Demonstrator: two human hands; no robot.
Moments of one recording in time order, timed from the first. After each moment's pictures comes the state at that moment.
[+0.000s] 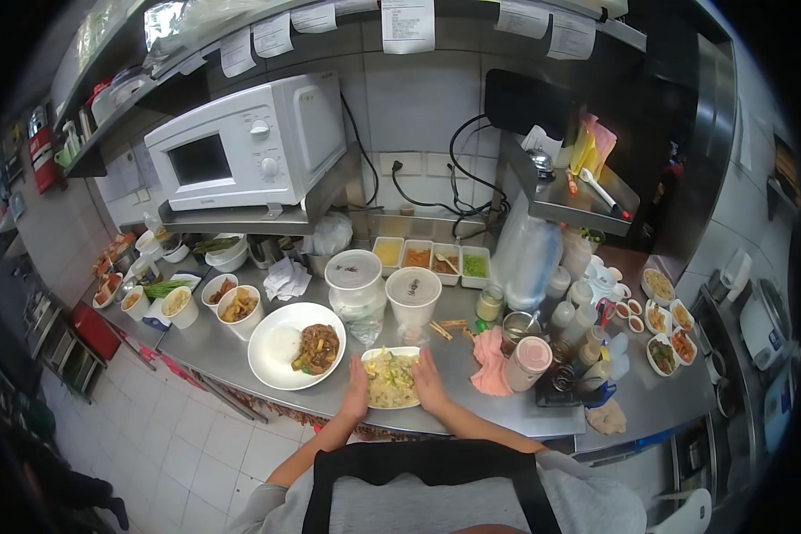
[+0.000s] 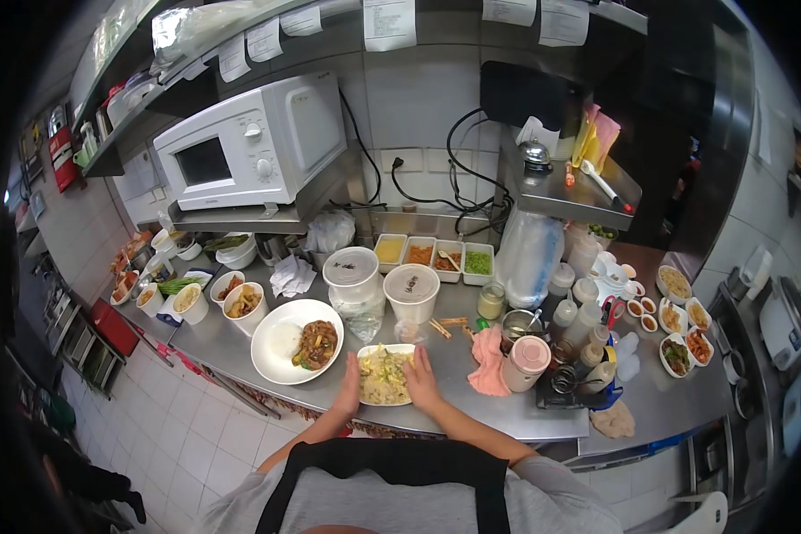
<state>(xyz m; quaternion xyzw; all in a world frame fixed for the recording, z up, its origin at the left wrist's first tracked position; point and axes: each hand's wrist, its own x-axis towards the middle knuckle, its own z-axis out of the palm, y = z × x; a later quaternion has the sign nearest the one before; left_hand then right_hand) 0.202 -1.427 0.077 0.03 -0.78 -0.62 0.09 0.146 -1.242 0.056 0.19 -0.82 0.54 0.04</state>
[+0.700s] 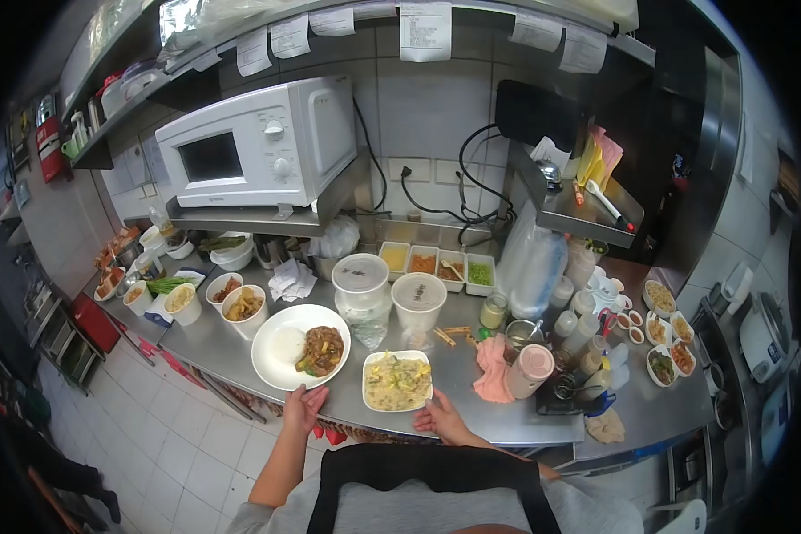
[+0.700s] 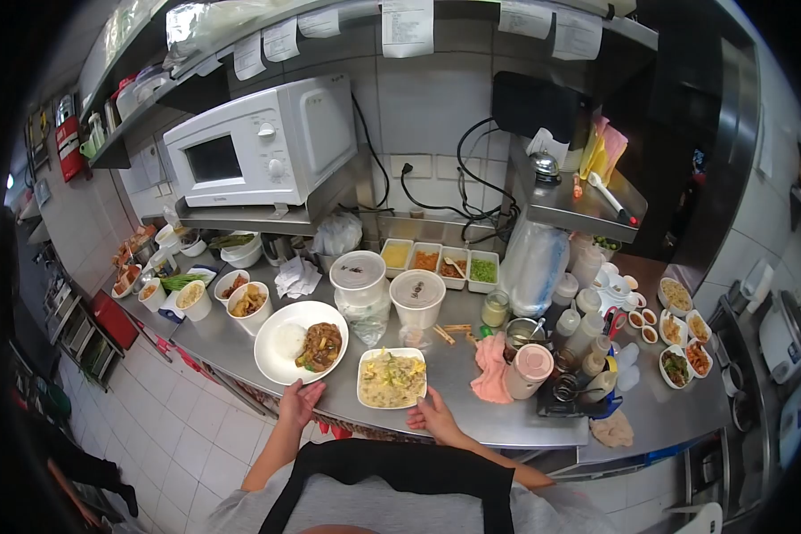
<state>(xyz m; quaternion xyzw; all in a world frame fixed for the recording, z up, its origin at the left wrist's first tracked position) 0.260 -1.524 0.085 0.26 -0.33 -0.89 0.16 0.211 -1.201 0.073 0.04 -0.54 0.79 -0.29</state>
